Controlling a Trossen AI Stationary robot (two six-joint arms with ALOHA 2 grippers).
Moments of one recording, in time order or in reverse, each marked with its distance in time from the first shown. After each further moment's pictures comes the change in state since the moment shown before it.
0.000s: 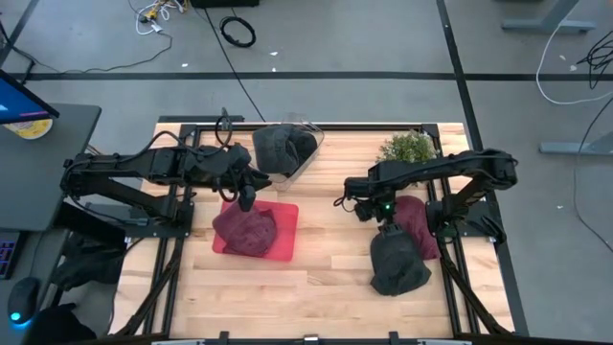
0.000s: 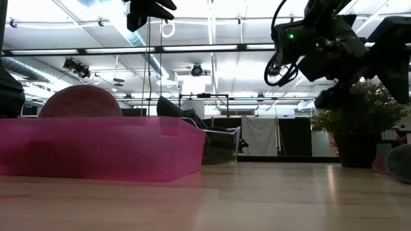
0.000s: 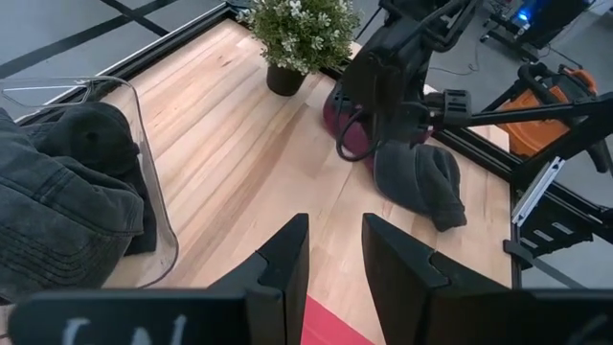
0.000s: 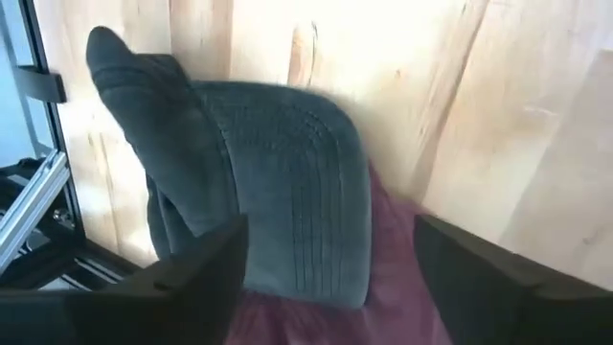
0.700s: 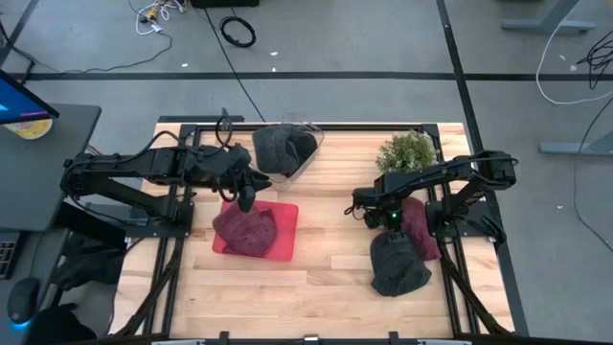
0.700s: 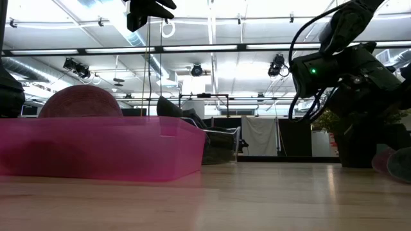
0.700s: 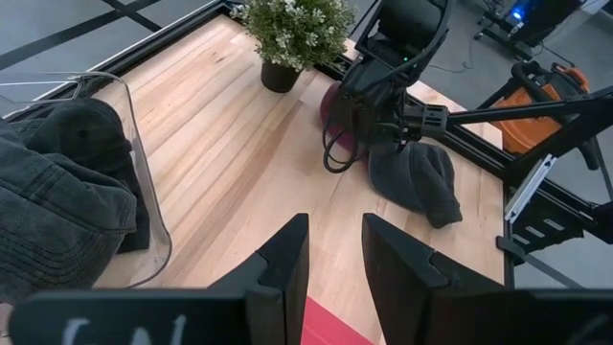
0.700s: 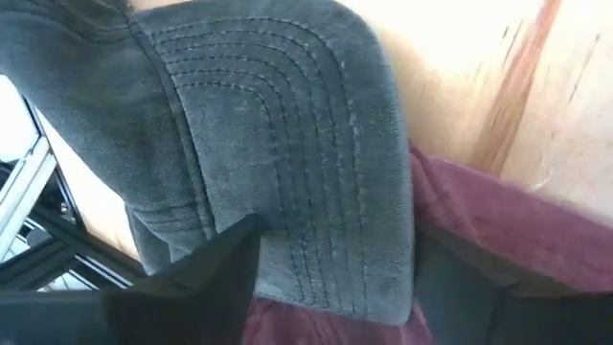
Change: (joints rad) left arm 0.001 0.000 0.000 0.001 0.019 -0.005; right arm 0.005 0.009 -0.258 0.175 -0.071 0.064
